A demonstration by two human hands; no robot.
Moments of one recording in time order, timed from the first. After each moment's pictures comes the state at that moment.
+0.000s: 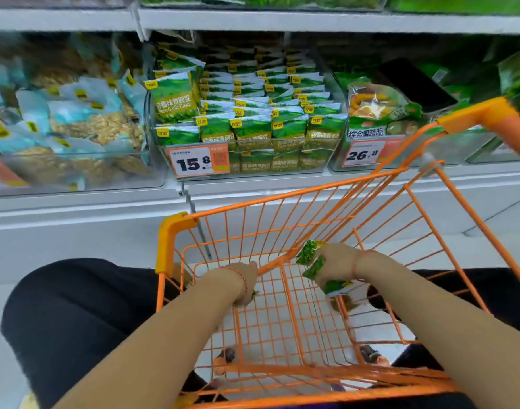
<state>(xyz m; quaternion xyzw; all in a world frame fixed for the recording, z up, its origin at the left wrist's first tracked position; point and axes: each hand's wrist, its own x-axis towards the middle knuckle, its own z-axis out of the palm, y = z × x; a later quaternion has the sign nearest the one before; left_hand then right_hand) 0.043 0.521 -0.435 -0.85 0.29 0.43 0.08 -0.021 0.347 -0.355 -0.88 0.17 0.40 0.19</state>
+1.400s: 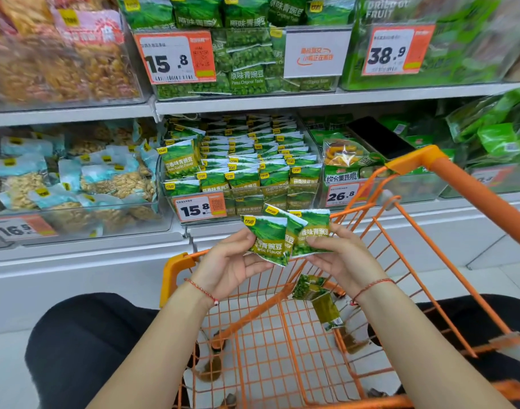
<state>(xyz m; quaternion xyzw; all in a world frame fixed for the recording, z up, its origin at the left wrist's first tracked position) 0.043 0.521 -0.330 -0.44 0.07 0.39 -0.80 -0.037 0.338 -0.308 -0.51 0.24 -0.04 0.82</state>
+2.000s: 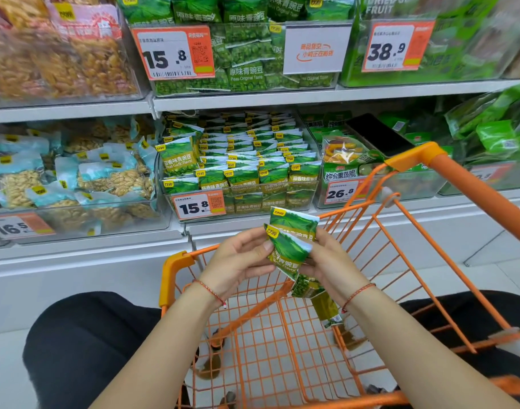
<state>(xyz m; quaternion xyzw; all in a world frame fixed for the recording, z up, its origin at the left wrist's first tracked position) 0.030 0.515 -0.328 -0.56 0.11 0.33 -0.75 -0.033 0.363 -0.320 -0.61 0.17 -0.02 0.78</state>
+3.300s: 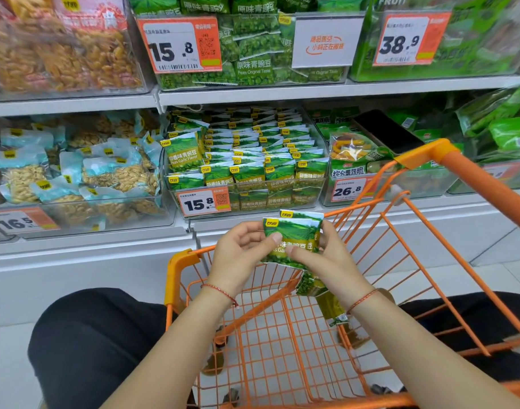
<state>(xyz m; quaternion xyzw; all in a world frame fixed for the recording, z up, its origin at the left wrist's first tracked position) 0.028 0.508 -0.333 -0.69 0.10 0.12 -0.71 -0.037 0.367 -0.322 -0.75 0.14 -0.06 0.64</state>
